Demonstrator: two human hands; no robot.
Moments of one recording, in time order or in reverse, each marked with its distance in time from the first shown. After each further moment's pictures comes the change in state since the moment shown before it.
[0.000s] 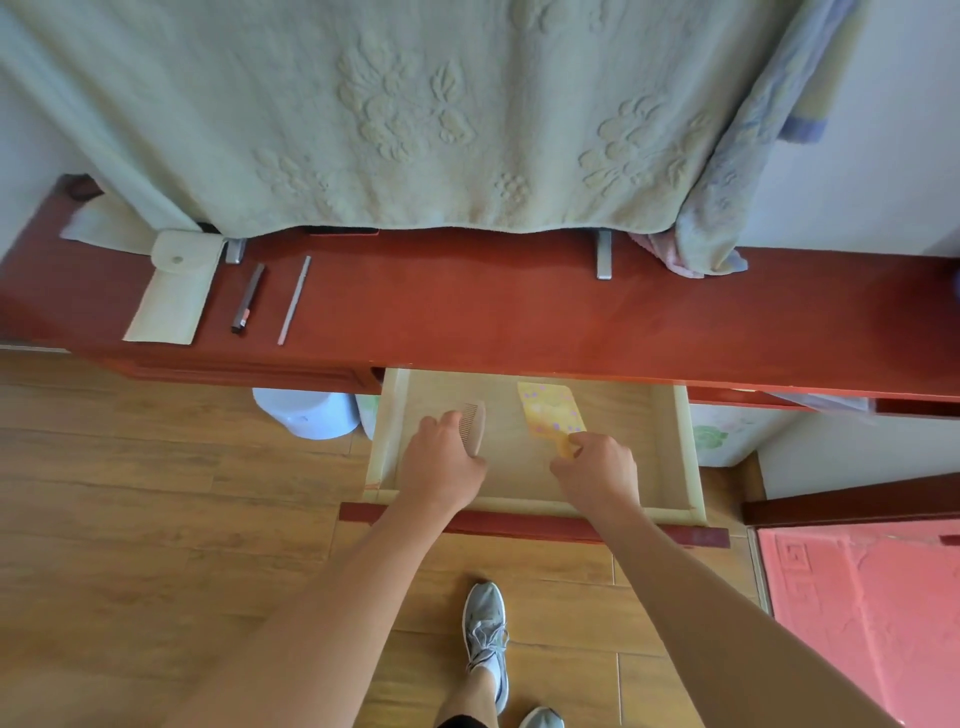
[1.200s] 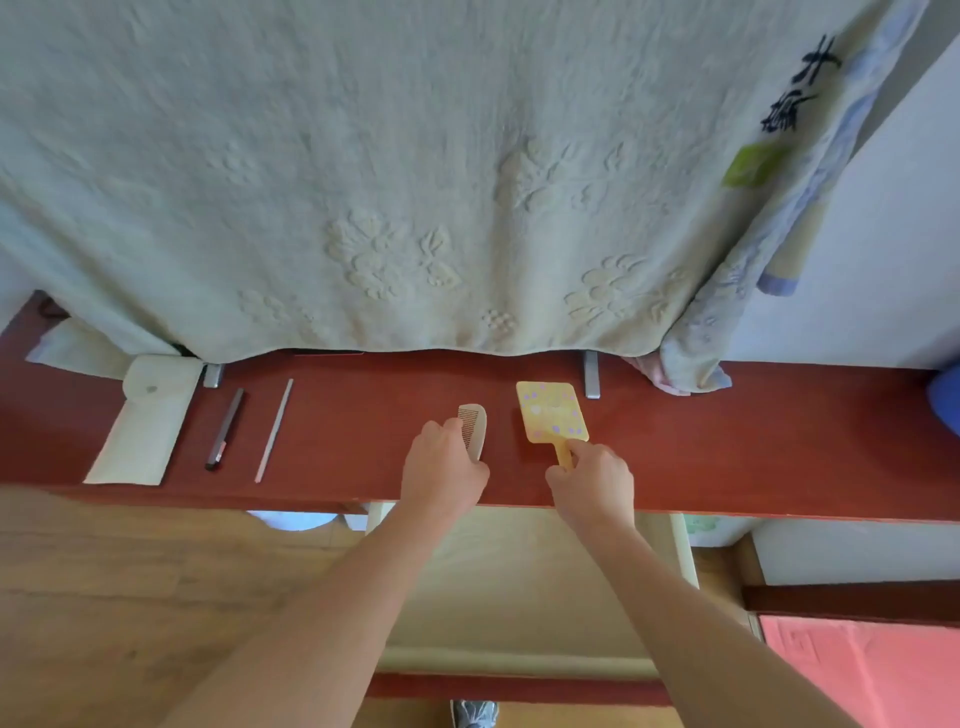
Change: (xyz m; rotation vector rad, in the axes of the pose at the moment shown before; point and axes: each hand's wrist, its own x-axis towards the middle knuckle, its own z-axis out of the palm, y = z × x) left_hand 0.125 0.066 -0.068 -0.003 0.074 0.066; right_hand 0.089 -0.088 -0.062 -0.055 0.204 -0.116
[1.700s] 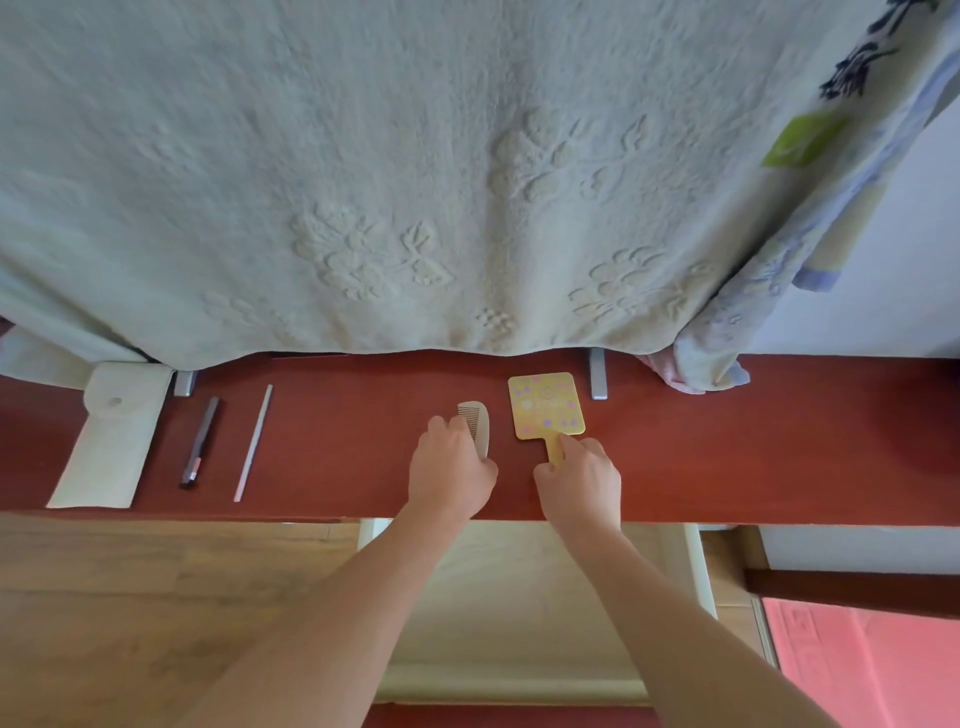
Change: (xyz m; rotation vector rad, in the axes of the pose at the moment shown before) left_hand 0.031 0.007 0.022 0.074 -0.006 0.018; right_hand 0.023 -0.007 0.029 0.008 0.034 -0.014
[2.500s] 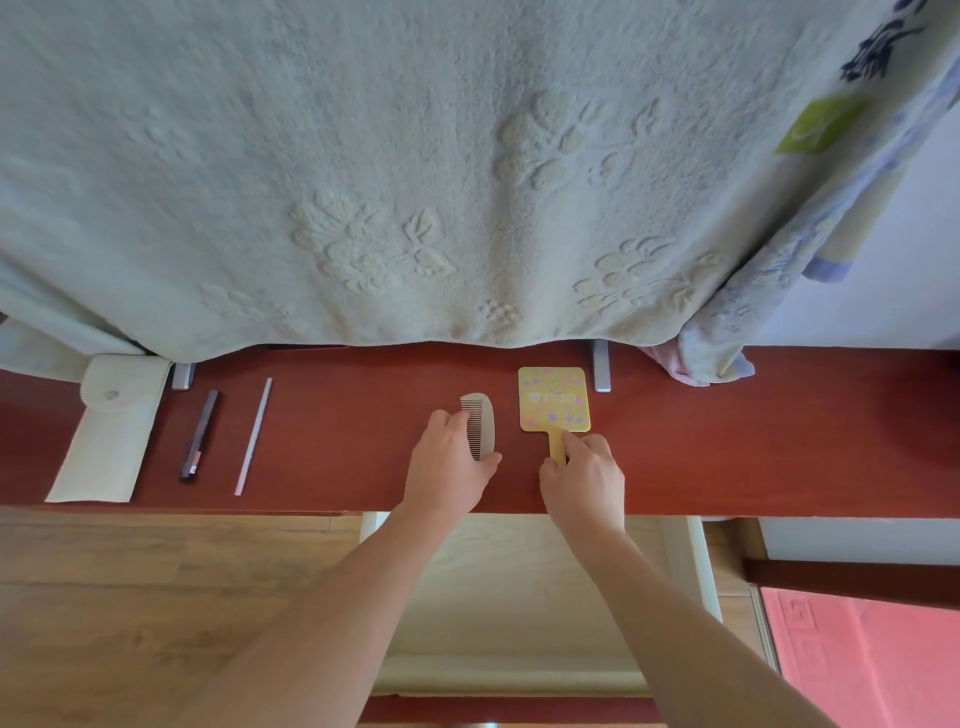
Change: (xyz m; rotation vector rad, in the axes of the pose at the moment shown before) left_hand 0.000 -0.017 0.005 -0.140 0.022 0.101; right_hand -0.004 0.008 0.008 0.041 0.017 -0.013
